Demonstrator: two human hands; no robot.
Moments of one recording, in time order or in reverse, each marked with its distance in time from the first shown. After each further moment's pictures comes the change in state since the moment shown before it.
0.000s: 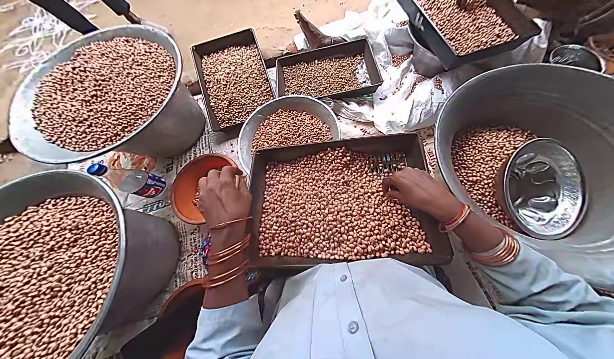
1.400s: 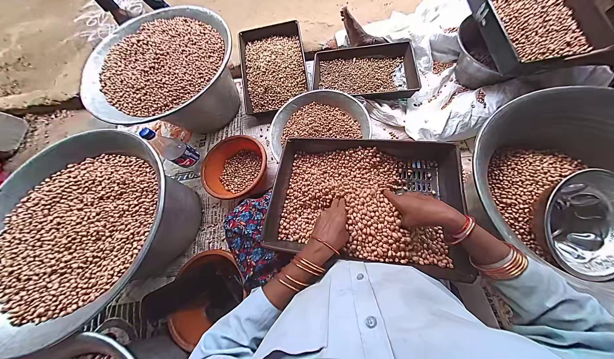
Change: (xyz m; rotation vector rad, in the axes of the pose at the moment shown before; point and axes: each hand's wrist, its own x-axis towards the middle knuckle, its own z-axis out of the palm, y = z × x) left_hand -0.087 0.091 0.041 -0.091 -0.831 0.227; right_hand 0.027 -0.041 0.006 0.094 -0.535 -0.062
